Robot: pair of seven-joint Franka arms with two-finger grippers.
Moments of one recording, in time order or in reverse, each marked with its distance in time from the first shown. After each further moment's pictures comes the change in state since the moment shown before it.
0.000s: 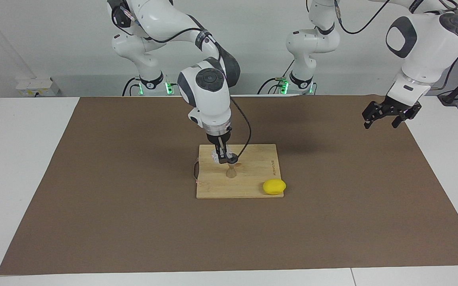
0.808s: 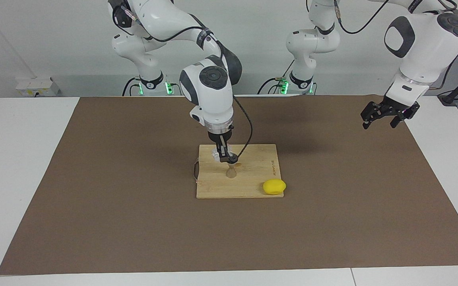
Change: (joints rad) left arm -0.011 0.000 -0.006 0.000 0.000 0.000 -0.030; right arm 0.013 0.004 -0.003 0.026 -0.017 -0.037 0.017
